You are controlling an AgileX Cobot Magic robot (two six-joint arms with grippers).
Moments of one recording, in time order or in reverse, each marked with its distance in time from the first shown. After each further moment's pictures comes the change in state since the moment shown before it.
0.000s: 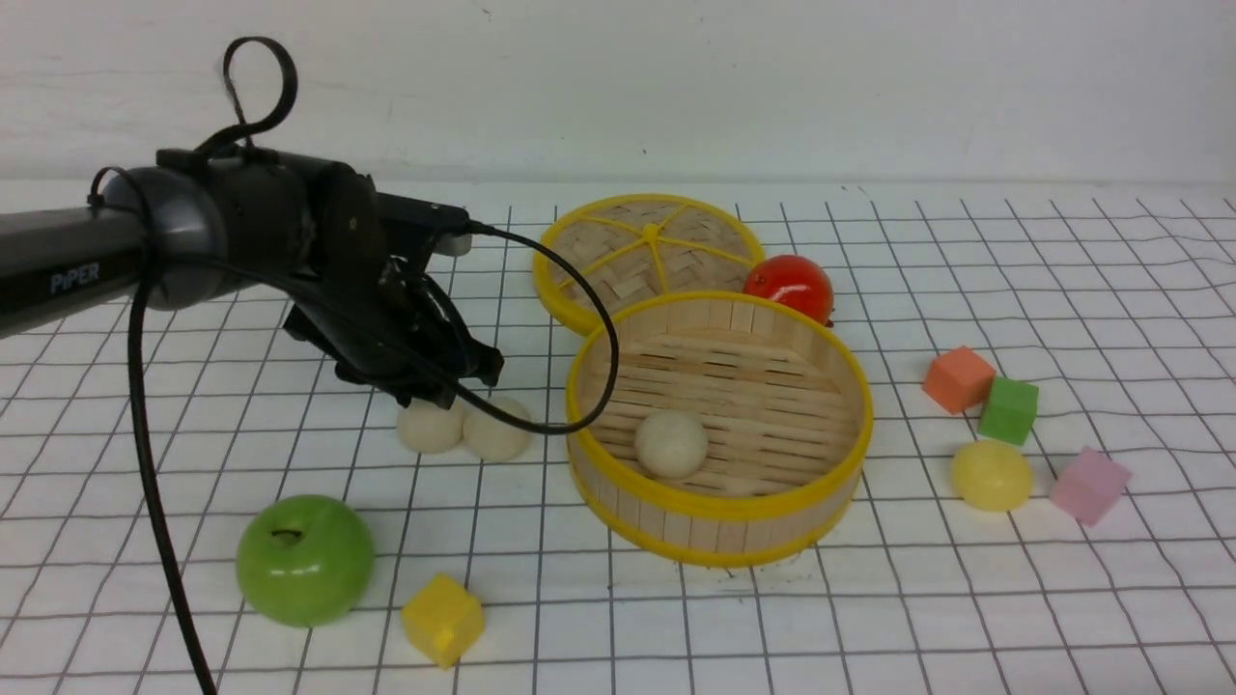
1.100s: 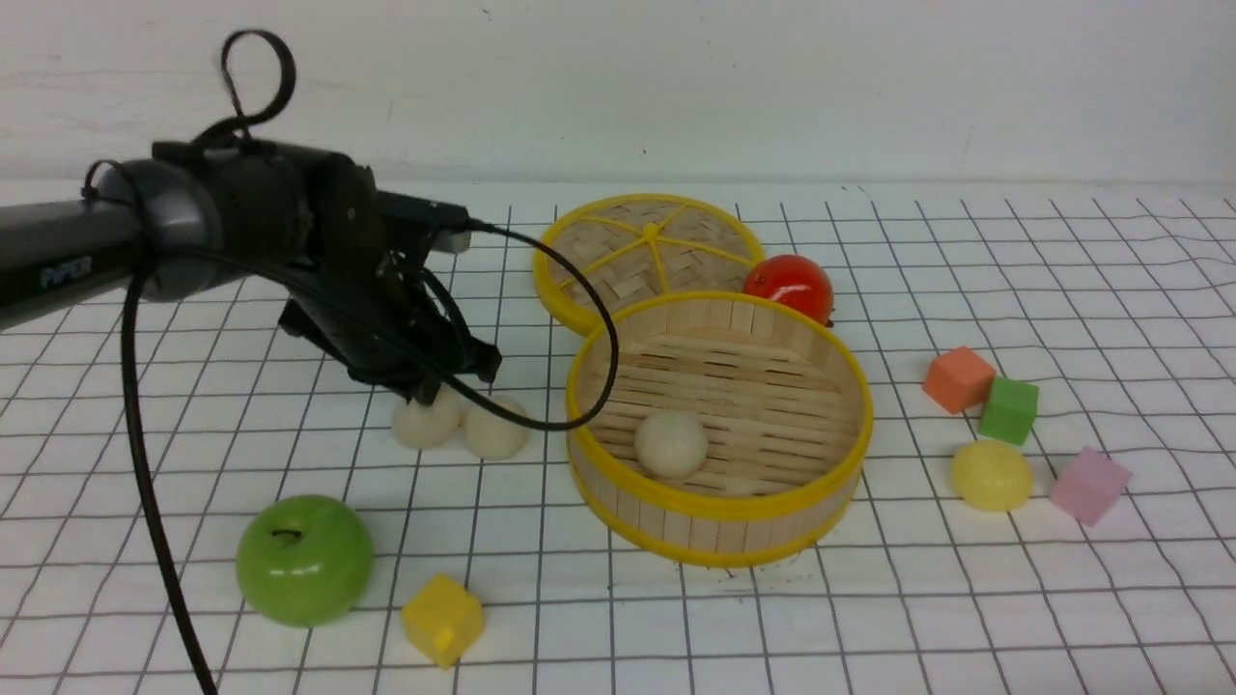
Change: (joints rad) right arm 0.000 0.000 0.000 -0.002 0.000 0.000; left arm -0.016 -0.057 -0.023 -0.008 0.077 0.000
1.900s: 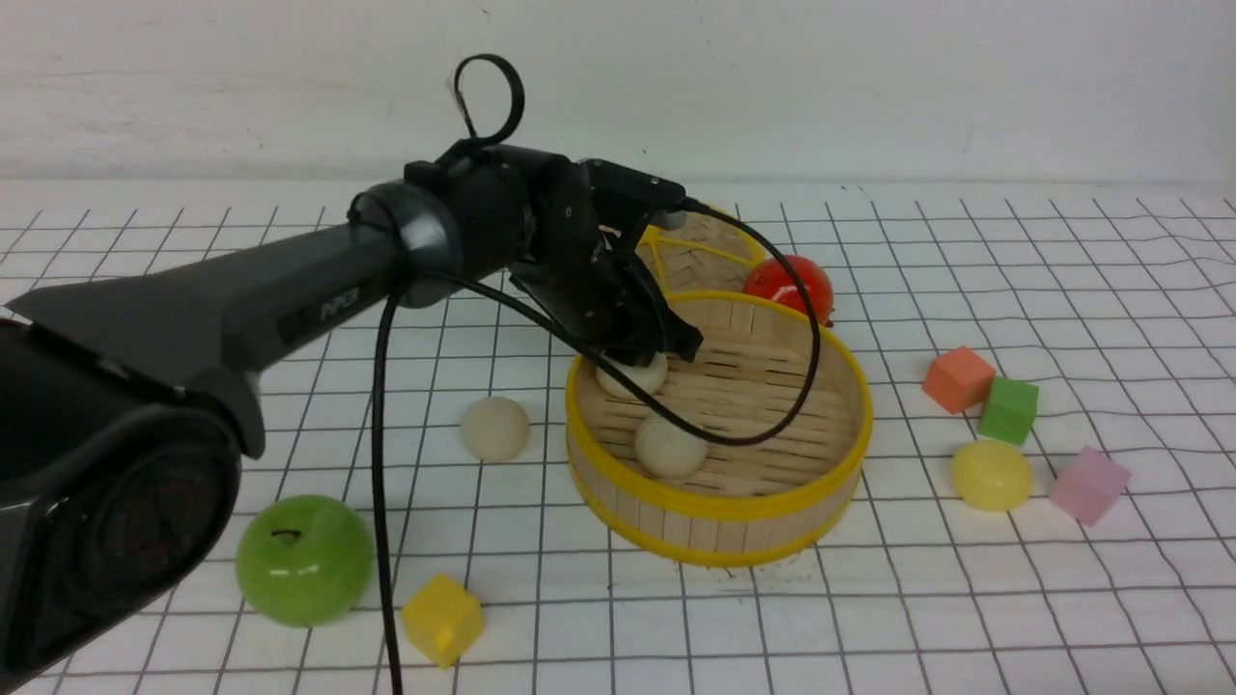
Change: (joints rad) right arm 0.000 0.000 0.000 0.000 0.000 0.000; left arm -0.190 0.296 -0.409 -0.102 -0.027 0.124
